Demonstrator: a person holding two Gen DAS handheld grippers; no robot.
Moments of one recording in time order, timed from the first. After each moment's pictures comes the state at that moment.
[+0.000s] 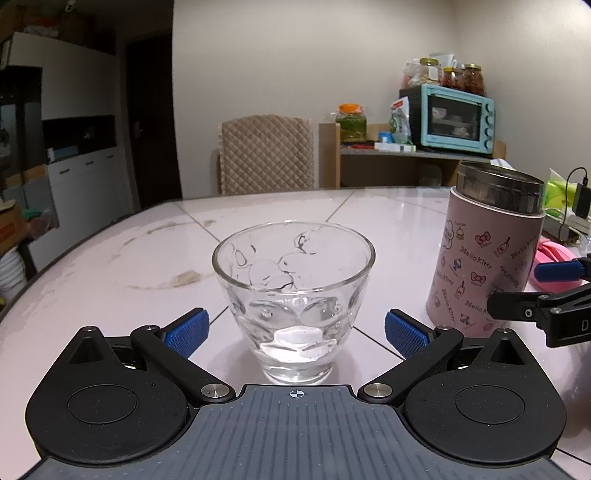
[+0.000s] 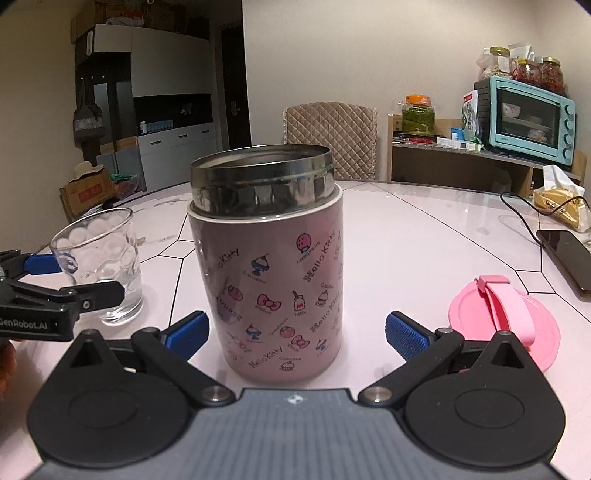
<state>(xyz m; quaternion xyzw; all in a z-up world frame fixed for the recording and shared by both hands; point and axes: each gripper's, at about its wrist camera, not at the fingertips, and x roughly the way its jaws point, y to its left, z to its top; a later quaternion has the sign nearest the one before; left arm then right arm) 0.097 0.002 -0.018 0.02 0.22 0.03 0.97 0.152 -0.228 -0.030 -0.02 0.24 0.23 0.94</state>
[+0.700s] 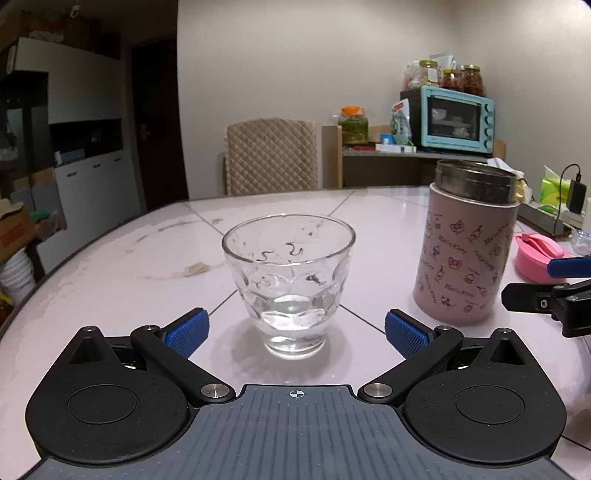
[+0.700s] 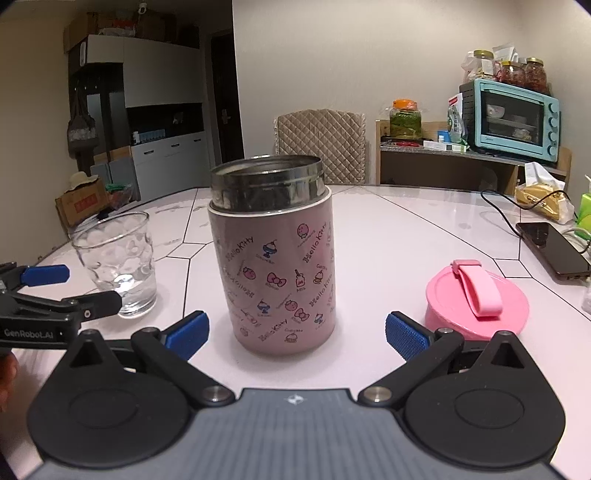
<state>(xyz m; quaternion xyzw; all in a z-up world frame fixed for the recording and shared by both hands) 0.060 -0.010 -0.012 0.02 0.22 0.04 0.97 0.110 -0.241 -0.020 0.00 0.23 0.22 0.95</state>
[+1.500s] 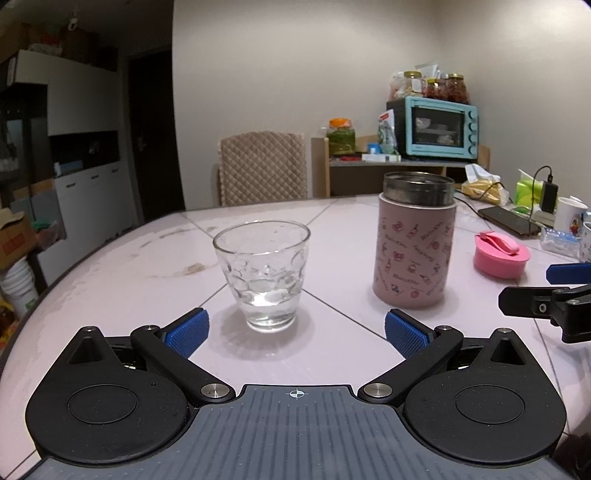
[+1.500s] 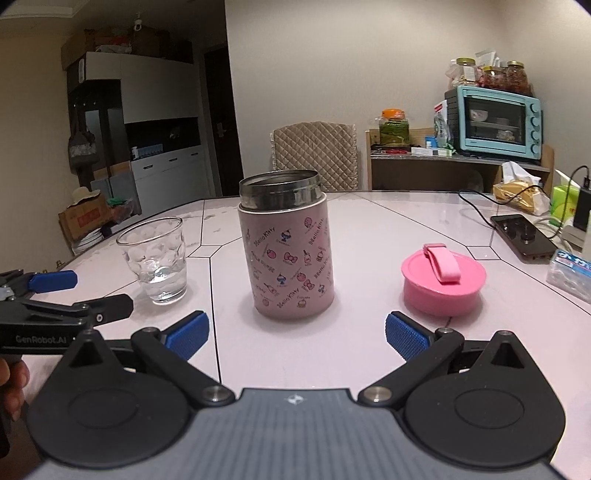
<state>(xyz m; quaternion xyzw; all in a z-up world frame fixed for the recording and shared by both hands) 0.004 -0.037 0.004 0.03 0.20 0.03 0.98 0.047 -0.262 -0.006 0.02 0.22 0.21 0.95</state>
